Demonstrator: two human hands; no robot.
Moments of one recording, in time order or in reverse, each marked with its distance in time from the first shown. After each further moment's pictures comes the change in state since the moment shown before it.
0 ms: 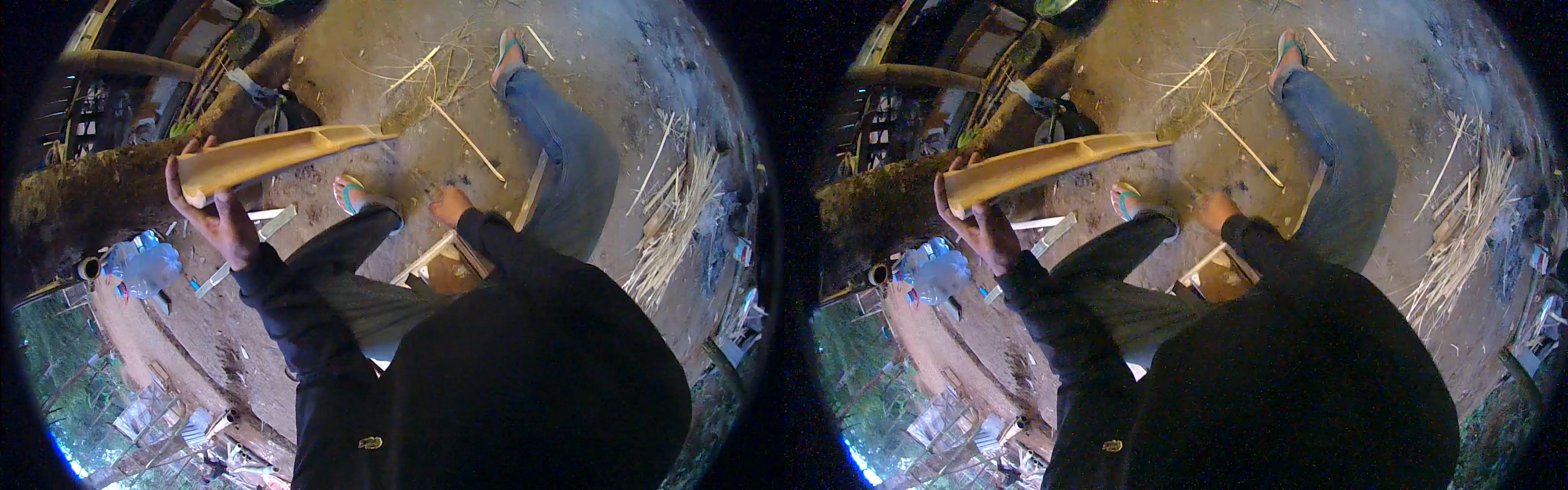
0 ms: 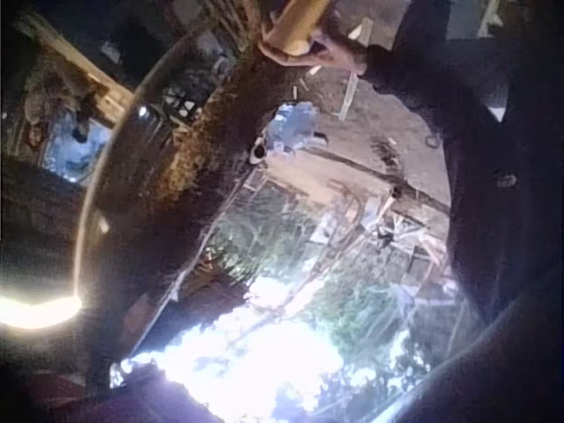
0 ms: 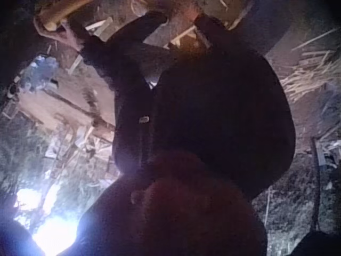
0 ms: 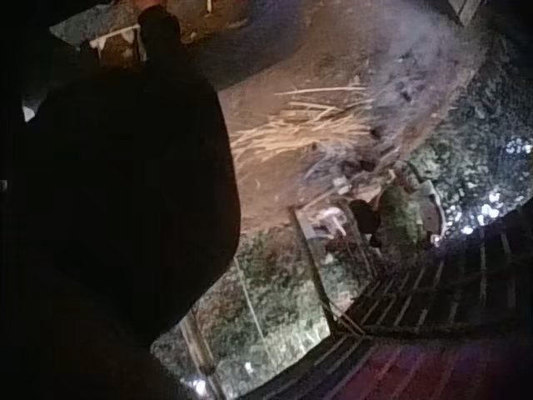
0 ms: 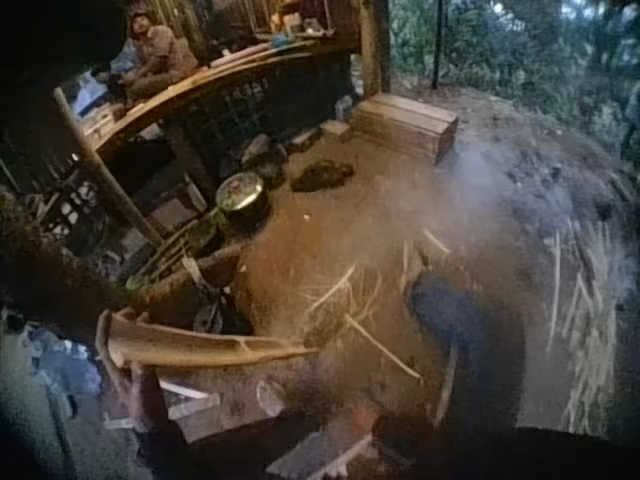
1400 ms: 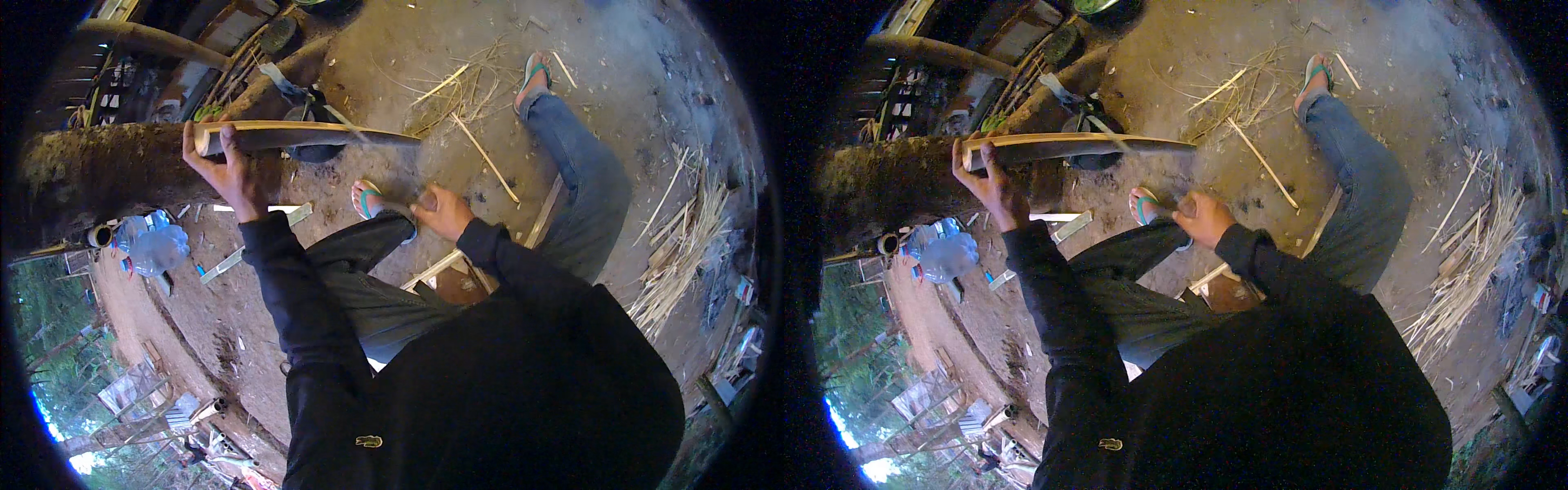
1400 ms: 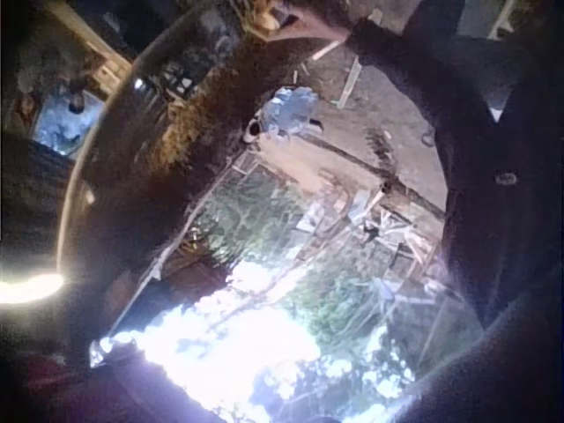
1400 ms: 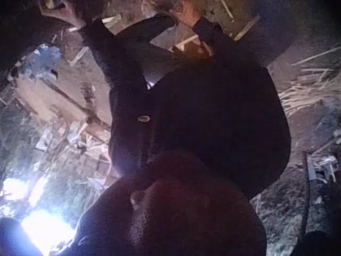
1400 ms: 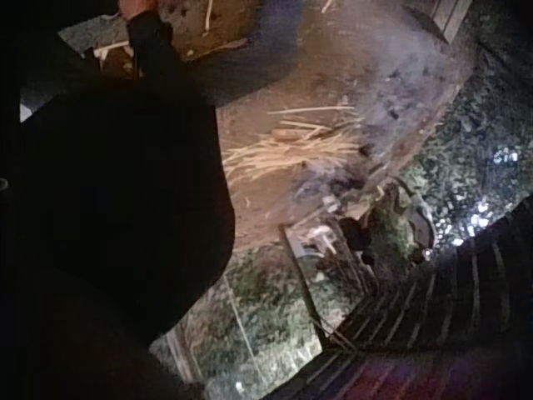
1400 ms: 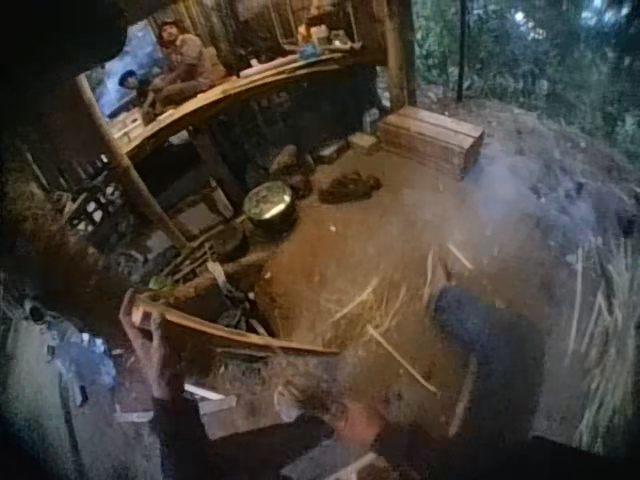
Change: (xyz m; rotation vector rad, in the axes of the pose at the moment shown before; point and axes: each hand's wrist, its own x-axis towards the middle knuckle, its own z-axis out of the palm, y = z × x) left_hand 0.037 -0.029 -0.010 0.062 0.200 -0.104; right_hand 0.021 -0.045 0.007 0.132 0.040 -0.150
